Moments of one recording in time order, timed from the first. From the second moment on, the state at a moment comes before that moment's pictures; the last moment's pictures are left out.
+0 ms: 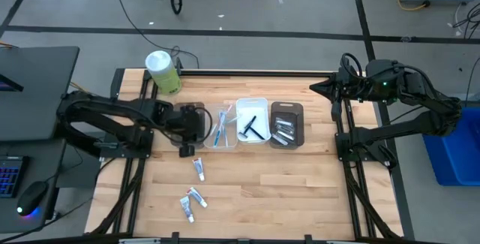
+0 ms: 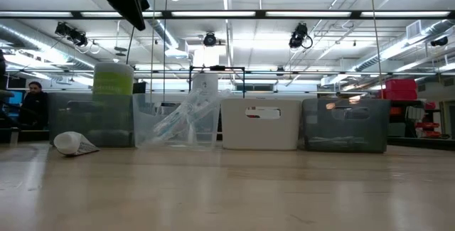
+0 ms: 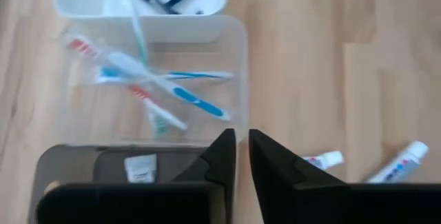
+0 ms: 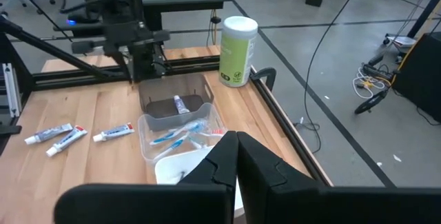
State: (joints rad) left arm -0.12 1.21 1.12 -0.91 -0.14 -0.15; right arm -0.10 0.91 1.36 -0.91 0.18 0.01
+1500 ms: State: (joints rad) left arm -0.33 1.62 1.12 -0.78 0.02 0.35; right arm -0.10 0.91 1.36 -0.91 0.17 0.01
